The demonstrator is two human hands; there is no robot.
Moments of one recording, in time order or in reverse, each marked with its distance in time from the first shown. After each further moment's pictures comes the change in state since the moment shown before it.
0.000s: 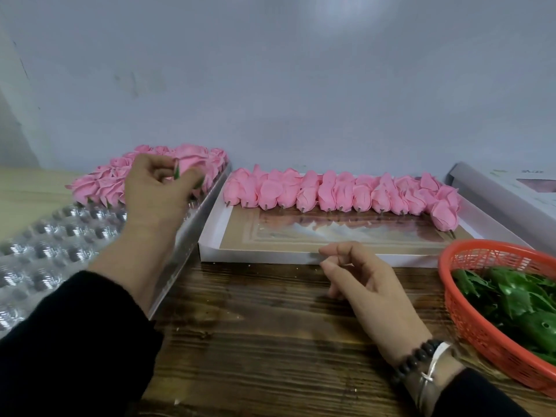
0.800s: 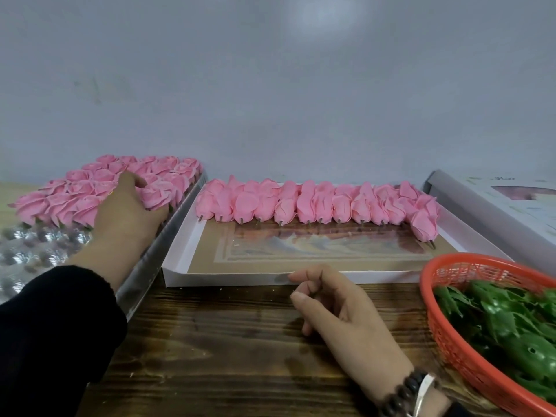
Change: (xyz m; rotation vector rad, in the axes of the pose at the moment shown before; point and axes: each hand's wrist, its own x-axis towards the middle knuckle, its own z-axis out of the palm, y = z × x) left_hand 0.051 -0.055 0.000 0.786 -0.128 -0.006; right_hand 0.000 -0.007 0.000 0.005 -0.103 0.052
